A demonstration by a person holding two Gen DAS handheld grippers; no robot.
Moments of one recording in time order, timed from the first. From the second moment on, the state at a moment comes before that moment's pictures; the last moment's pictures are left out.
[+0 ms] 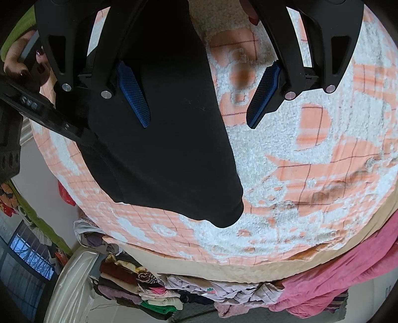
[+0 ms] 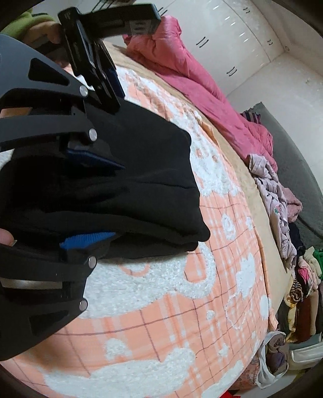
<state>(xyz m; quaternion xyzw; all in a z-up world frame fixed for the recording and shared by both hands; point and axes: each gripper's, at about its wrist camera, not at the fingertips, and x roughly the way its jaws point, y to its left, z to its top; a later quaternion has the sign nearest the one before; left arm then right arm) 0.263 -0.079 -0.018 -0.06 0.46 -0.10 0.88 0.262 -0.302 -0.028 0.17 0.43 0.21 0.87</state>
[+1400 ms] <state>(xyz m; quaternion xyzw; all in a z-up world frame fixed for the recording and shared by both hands) 0.228 -0.091 -0.017 -0.05 0.46 -0.12 0.88 0.188 -0.302 -0.016 0.08 0.39 0.11 0.91</state>
